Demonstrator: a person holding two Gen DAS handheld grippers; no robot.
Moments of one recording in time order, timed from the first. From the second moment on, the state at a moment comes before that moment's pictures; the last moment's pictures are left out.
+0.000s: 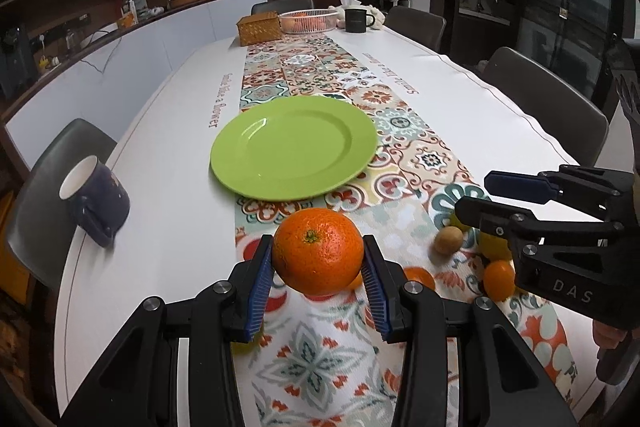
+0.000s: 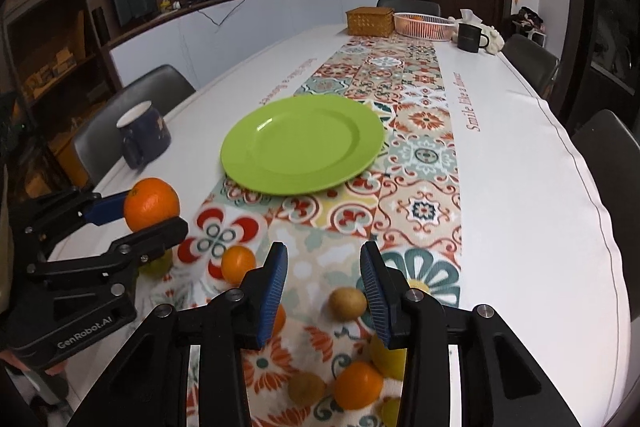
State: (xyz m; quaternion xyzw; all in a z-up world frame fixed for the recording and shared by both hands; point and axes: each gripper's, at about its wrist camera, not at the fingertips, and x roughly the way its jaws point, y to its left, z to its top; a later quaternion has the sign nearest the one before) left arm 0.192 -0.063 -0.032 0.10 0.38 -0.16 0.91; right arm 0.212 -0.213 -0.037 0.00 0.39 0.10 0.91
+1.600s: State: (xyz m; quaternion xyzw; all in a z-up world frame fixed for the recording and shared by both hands) left arm 0.150 -0.064 -0.067 0.09 0.43 -0.17 0.88; right arm 0.172 -0.200 -0.098 -0.03 0.50 0.13 0.85
